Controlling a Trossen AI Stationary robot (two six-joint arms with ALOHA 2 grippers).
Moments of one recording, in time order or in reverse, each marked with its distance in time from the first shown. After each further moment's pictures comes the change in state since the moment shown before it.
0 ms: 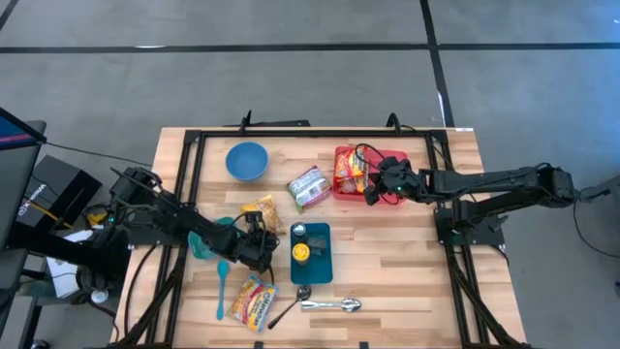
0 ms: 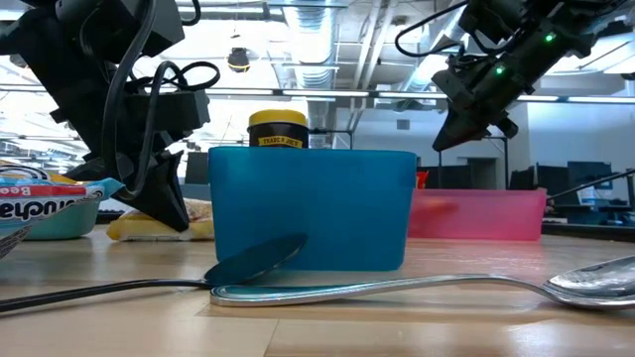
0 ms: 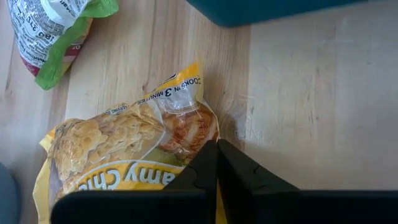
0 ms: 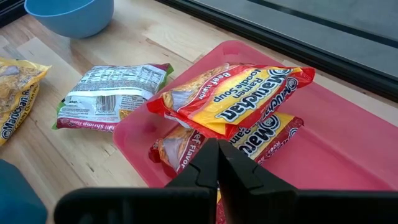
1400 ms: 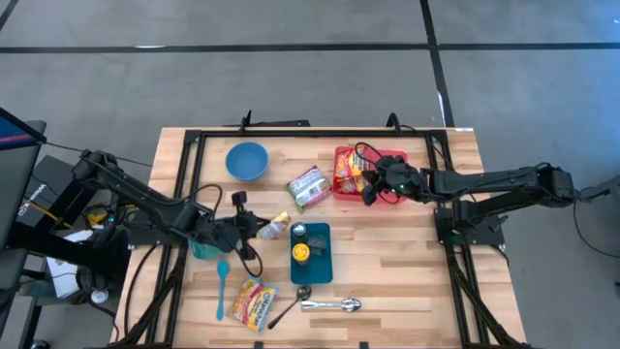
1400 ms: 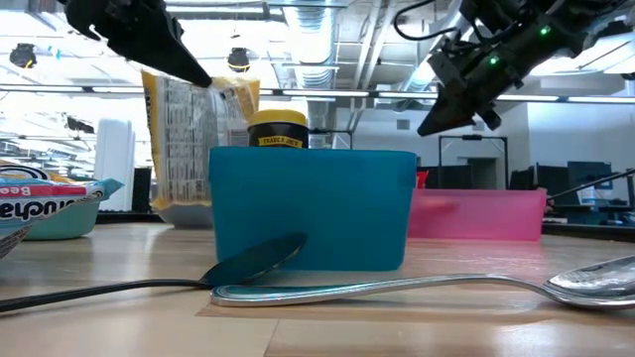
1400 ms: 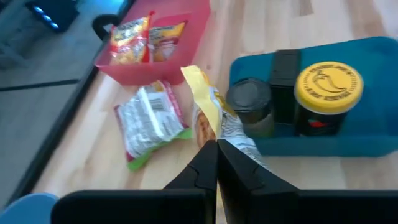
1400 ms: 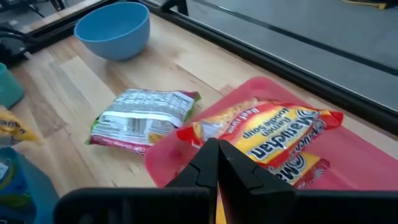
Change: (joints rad) left arm -0.009 -0.513 -0.001 0.002 -0.085 0.152; right arm 0.006 0.000 0.000 0.146 -0.036 -0.128
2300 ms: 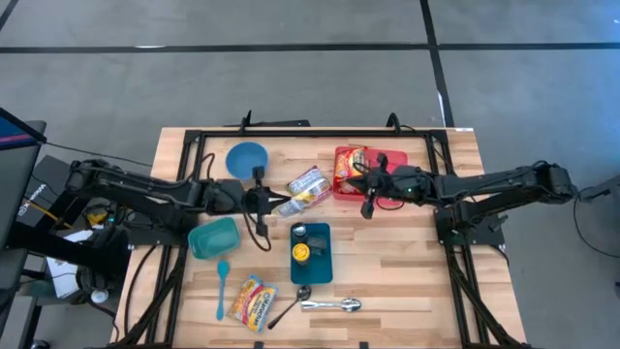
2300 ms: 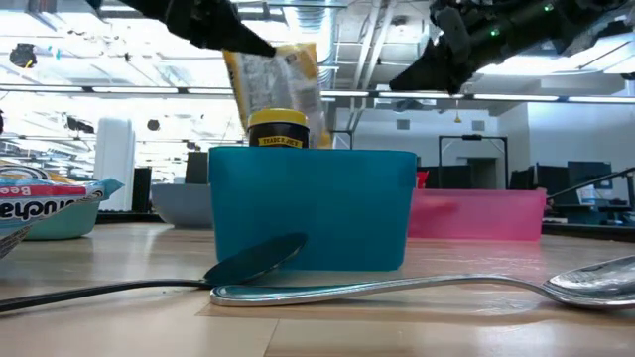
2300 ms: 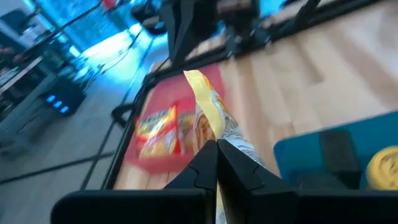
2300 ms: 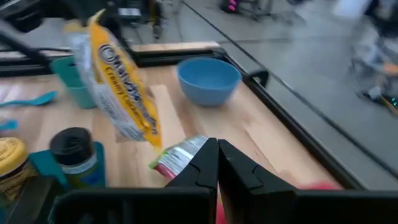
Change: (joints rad) left arm 0.337 0.000 0.000 0.417 0.377 0.513; right arm 0.076 0.024 0.000 0.325 -0.179 -0.455
